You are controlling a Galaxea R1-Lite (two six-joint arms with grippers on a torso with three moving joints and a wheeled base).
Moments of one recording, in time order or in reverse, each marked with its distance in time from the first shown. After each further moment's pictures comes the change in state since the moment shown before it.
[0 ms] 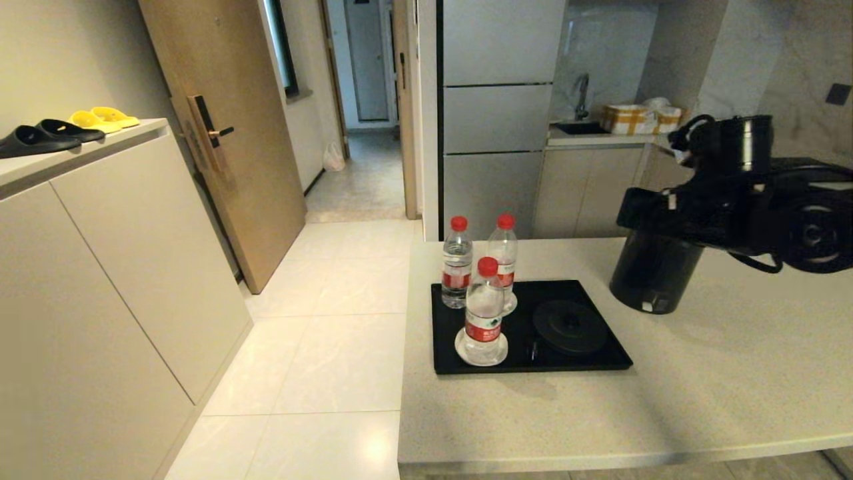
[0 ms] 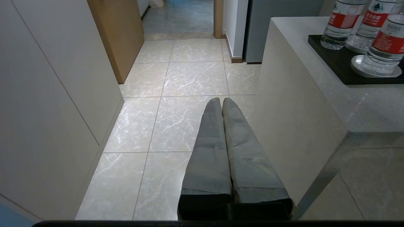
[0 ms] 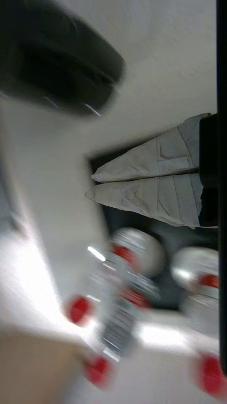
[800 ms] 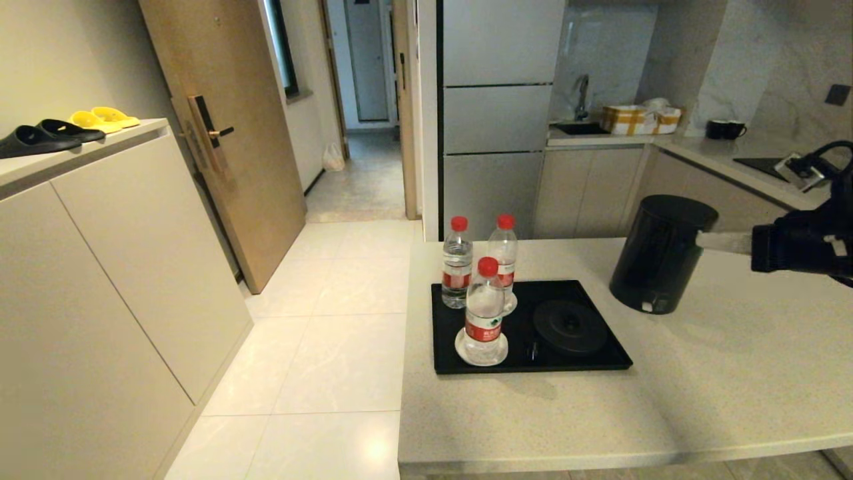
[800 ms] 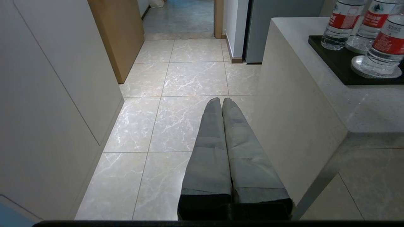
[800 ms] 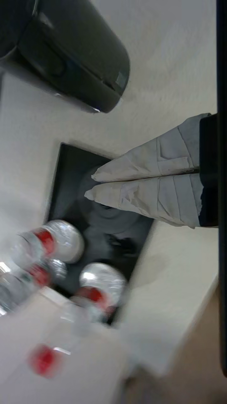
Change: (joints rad) left arm 0.000 0.000 0.000 0.000 0.000 0.000; right arm -0.477 -0.140 0.197 0.050 0.881 -0.534
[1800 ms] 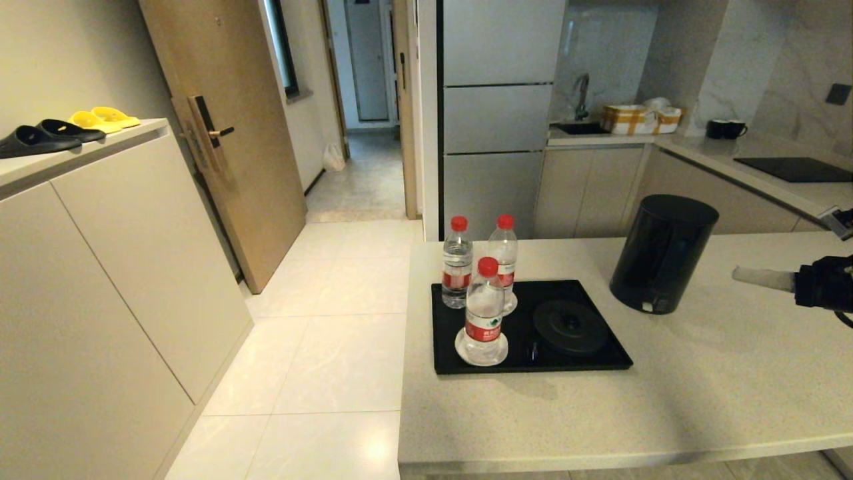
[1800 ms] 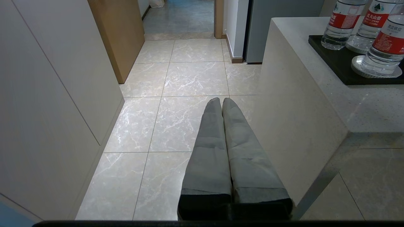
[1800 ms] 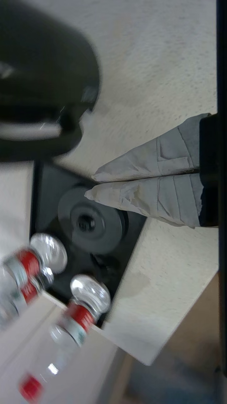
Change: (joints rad) left arm 0.000 0.000 0.000 0.000 0.000 0.000; right arm -0.274 0.292 -0.076 -0.009 0.351 -0.069
